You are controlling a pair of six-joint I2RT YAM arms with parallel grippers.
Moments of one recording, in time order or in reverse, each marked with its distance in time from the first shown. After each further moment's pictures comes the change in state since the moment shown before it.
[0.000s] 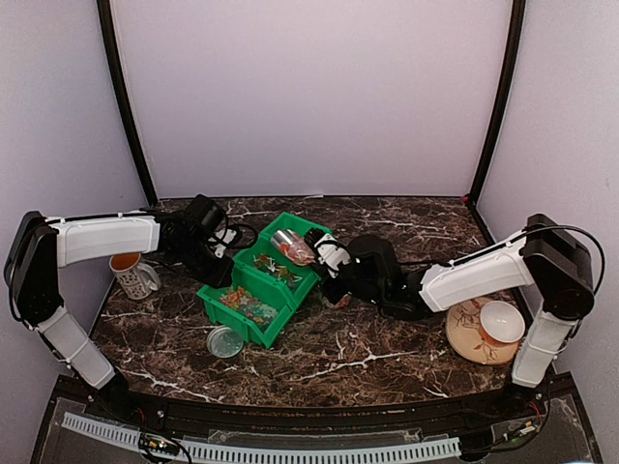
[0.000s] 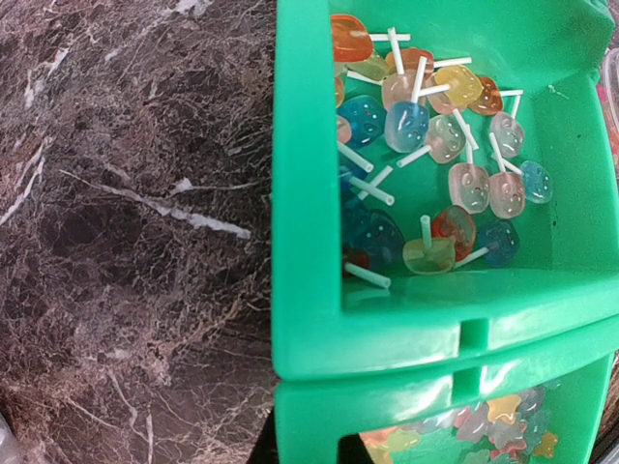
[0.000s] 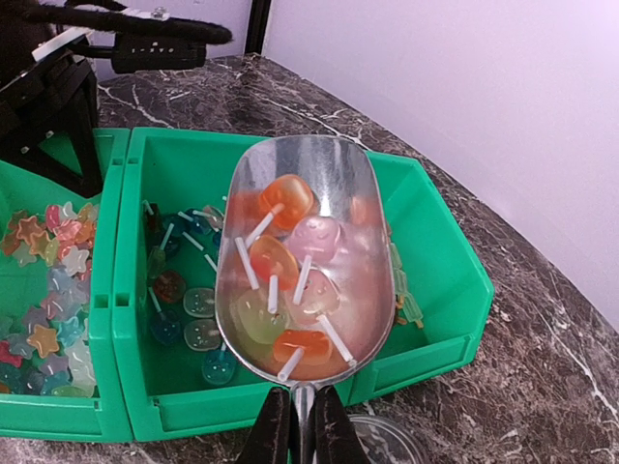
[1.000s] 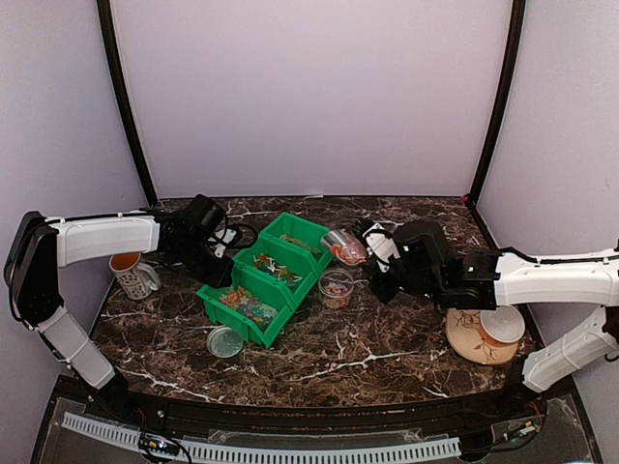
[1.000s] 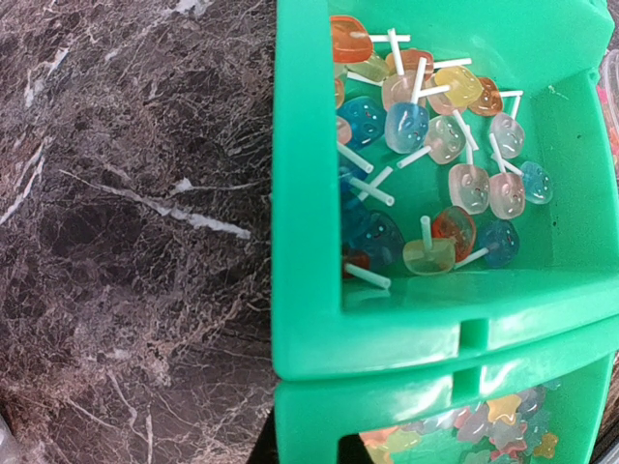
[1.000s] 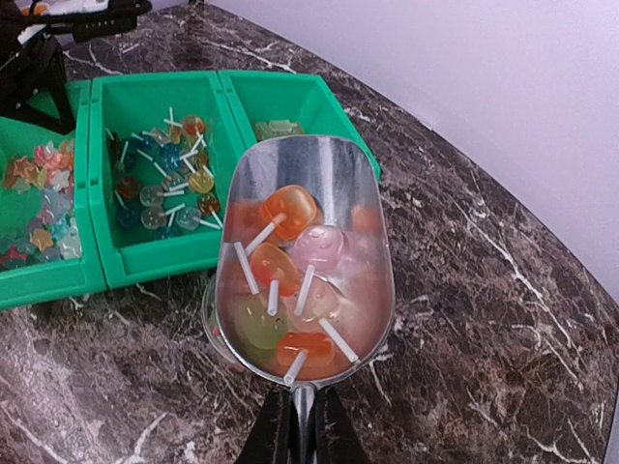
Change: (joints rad) left arm 0.005 0.000 0.000 0.000 0.003 0.000; right arm -0.008 -0.447 -0.084 -0.542 0.126 0.105
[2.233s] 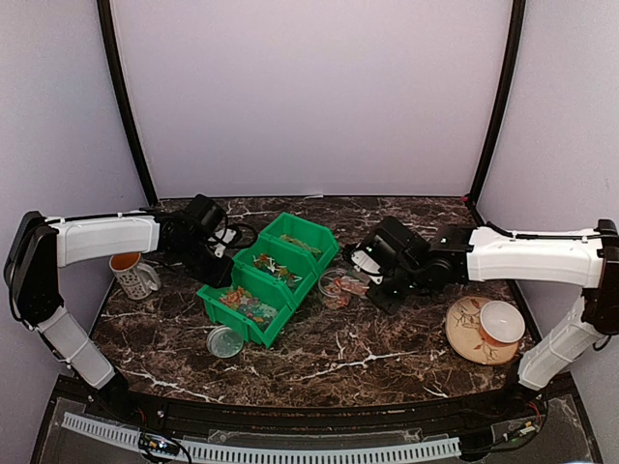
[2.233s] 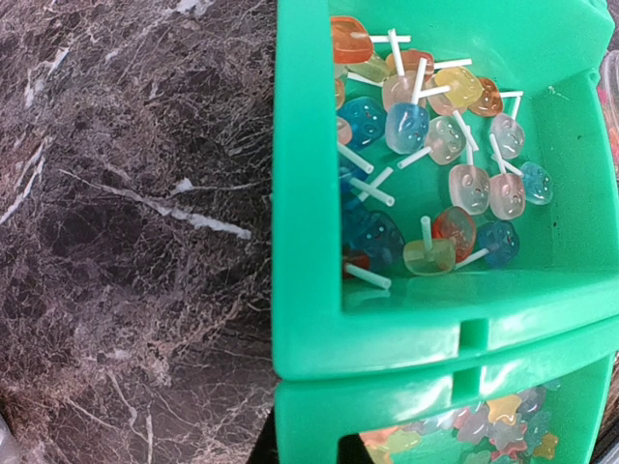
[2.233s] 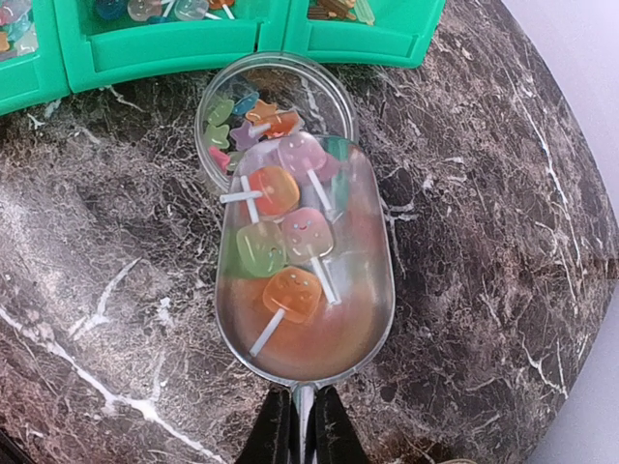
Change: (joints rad) left arm 0.004 0.000 0.000 0.000 0.001 0.000; right arm 0.011 0.175 0.270 -0.617 -0.016 0.036
